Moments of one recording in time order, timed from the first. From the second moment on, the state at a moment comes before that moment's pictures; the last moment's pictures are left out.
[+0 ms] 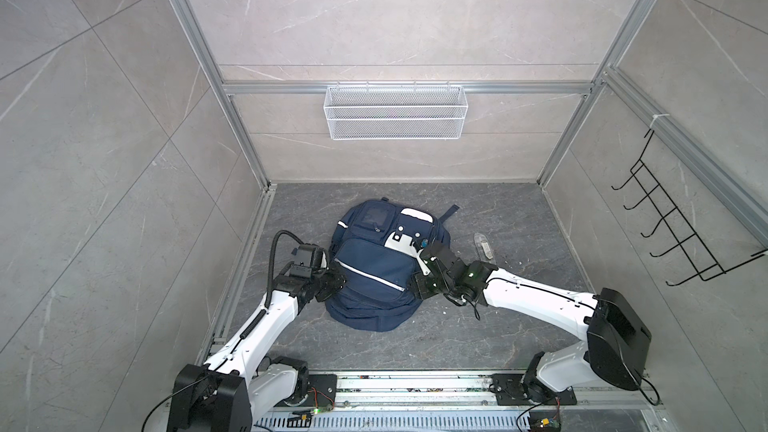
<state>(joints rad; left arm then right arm) -0.24 1.08 0.64 -0.49 0.32 -0.78 0.87 1.52 1.00 -0.40 0.02 0.42</state>
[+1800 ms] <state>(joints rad) -0.24 1.10 0.64 -0.49 0.32 -0.79 1.00 1.57 0.94 -0.43 0.17 0.42</state>
